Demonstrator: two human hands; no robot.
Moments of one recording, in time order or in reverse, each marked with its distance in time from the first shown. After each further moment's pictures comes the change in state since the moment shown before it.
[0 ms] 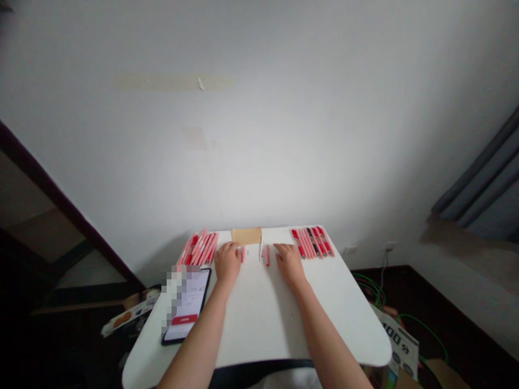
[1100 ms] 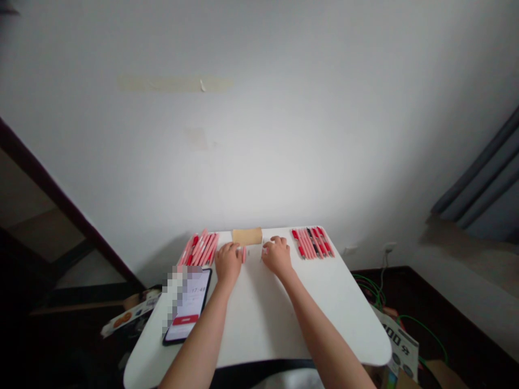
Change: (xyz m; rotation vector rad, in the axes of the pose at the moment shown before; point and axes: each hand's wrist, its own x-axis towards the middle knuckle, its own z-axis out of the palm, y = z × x) left_hand 0.001 -0.007 0.006 -0.003 0.031 0.013; right_hand 0.028 -0.052 0.005 -0.230 -0.120 0.119
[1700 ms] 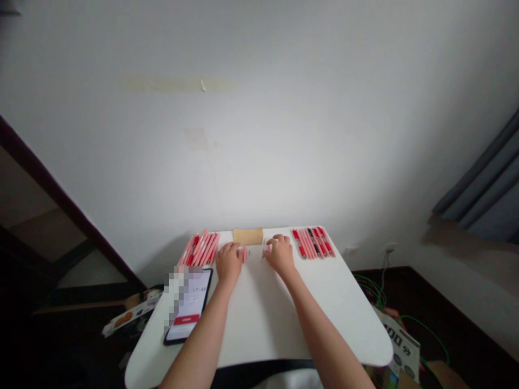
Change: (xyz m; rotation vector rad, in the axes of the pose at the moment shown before) left_hand 0.001 -0.002 0.002 -0.007 0.004 0.005; right_hand 0.002 0.003 -0.004 0.014 0.065 0.024
